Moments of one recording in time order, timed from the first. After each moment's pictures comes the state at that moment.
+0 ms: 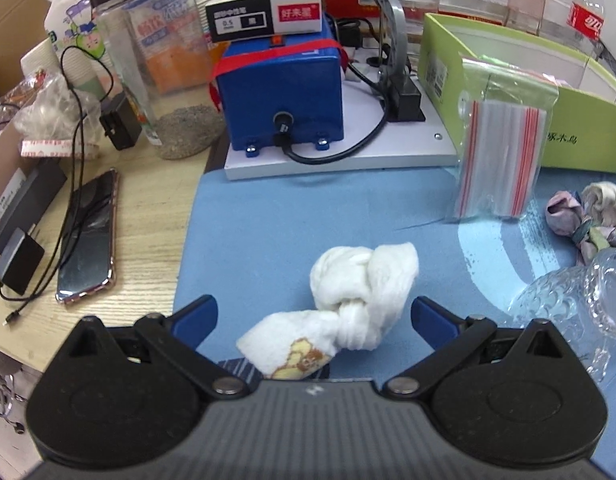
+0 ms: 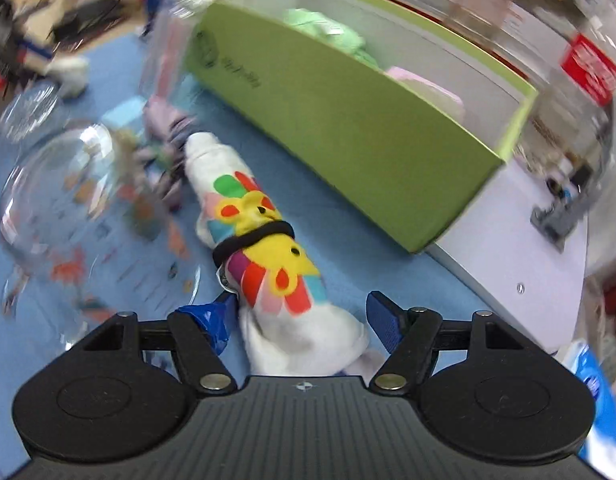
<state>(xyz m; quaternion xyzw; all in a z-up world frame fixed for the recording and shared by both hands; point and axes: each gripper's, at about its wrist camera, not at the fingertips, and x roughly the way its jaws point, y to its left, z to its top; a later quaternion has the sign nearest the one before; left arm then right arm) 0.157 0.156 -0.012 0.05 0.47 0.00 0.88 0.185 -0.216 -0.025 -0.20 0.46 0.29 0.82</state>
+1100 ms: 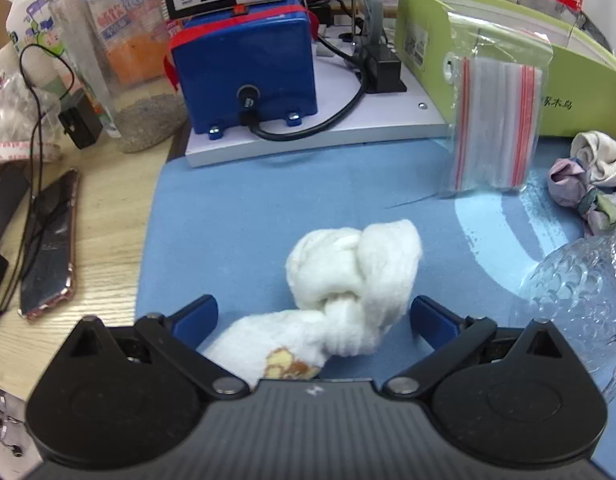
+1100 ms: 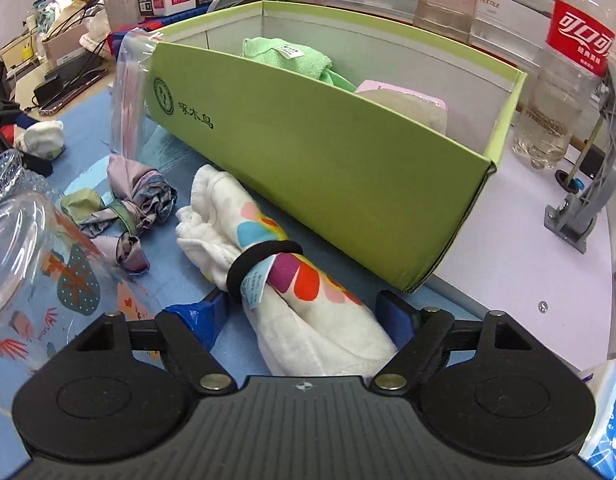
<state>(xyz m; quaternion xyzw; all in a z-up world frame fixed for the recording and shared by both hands) 0.170 0.159 -0.042 0.05 0.48 -0.05 0.87 0.219 -0.218 -0.040 -0.14 0.42 0.31 0.84</state>
